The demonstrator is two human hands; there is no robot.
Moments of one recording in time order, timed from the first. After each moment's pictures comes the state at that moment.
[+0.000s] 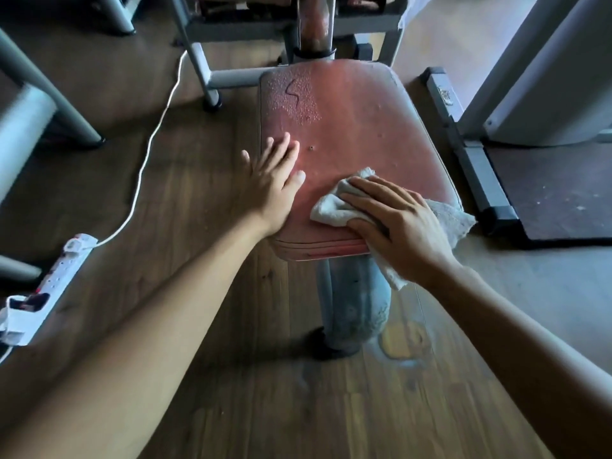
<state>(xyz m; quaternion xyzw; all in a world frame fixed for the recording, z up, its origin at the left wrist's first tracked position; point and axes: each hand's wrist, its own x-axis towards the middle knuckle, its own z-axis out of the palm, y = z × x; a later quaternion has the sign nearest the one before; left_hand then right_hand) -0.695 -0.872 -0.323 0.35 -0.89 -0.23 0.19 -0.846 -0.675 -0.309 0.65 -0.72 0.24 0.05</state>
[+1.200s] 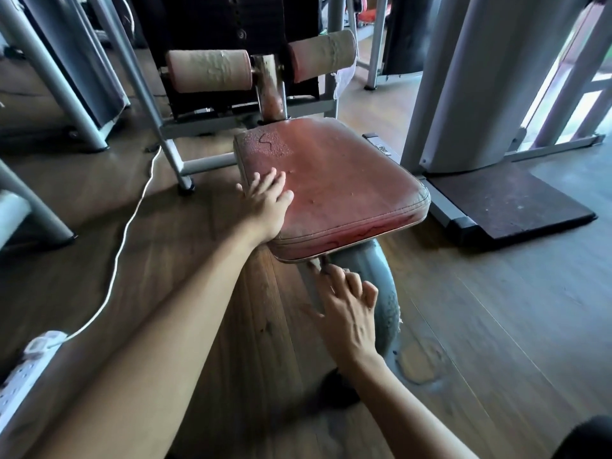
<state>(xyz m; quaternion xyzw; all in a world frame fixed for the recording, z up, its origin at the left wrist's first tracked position) -0.684 -0.866 -0.314 0.31 -0.92 -0.23 0.12 -0.687 -0.668 -0.443 0.41 -0.85 0.23 0.23</state>
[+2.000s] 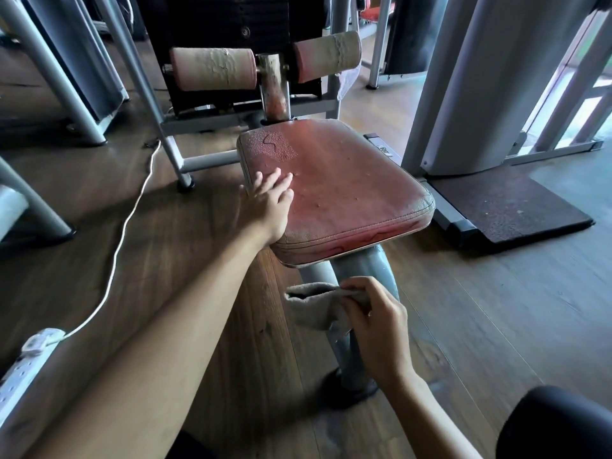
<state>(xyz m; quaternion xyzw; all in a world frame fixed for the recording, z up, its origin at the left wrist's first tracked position) -0.688 -0.876 -0.322 0.31 -0.91 -0.22 0.17 -0.684 -0.627 -0.398 0.34 -0.77 0.54 0.07</state>
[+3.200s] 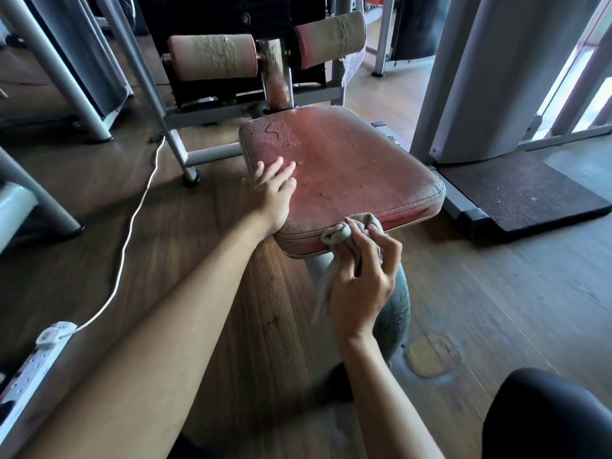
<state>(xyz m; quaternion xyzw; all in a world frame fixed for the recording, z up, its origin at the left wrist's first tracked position) -0.690 -0.880 -0.324 0.31 -0.90 -0.25 0.18 -0.680 -0.699 -0.388 0.20 -0.69 0.65 0.25</state>
